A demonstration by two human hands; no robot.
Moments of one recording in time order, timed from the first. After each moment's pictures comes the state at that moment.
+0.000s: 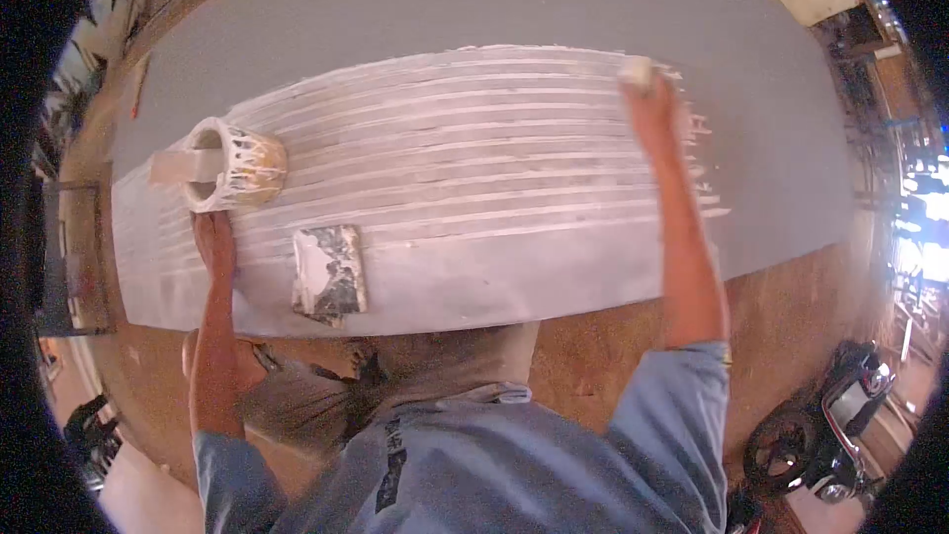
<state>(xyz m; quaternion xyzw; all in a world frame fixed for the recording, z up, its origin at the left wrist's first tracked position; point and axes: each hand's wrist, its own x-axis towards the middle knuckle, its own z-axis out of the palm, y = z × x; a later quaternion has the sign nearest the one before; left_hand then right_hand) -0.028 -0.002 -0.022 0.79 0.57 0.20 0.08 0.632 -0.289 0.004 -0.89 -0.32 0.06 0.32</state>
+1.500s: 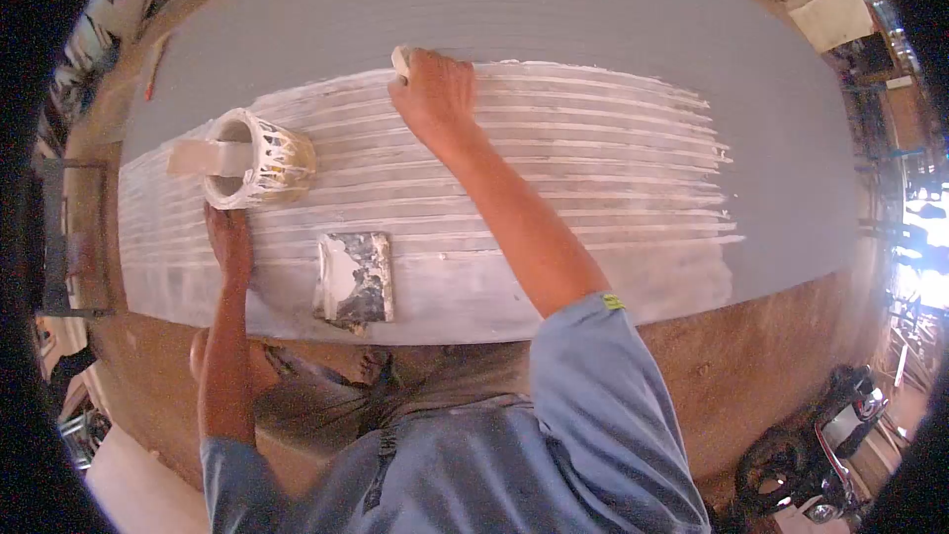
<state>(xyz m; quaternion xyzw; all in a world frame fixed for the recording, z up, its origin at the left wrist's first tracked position) -0.024 -0.007 -0.016 0.79 0.56 0.23 0.08 0.370 -0.073 0.036 -0.79 -0.52 0.08 0.31</state>
